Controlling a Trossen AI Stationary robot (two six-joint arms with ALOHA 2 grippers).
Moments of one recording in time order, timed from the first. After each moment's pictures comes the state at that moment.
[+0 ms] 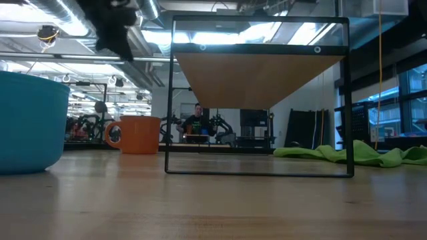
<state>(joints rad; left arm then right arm) 0.82 1.05 1.13 -0.93 0.15 0.03 -0.17 1.81 2.35 -0.87 0.16 0.24</state>
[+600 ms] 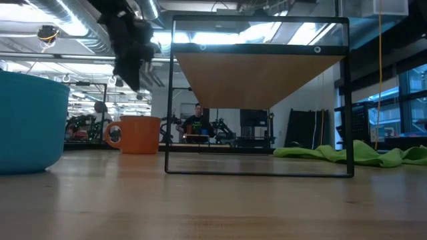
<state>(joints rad) 0.99 1.48 1.36 -1.09 0.16 0.32 -0.17 1.81 2.35 -1.07 0.15 0.31</state>
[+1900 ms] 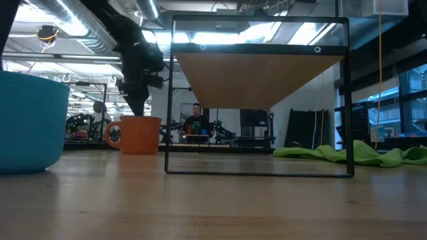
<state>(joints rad) 0.95 1.68 1.29 -0.92 0.05 0.77 -0.16 1.81 2.35 -1.13 0.13 0.34</state>
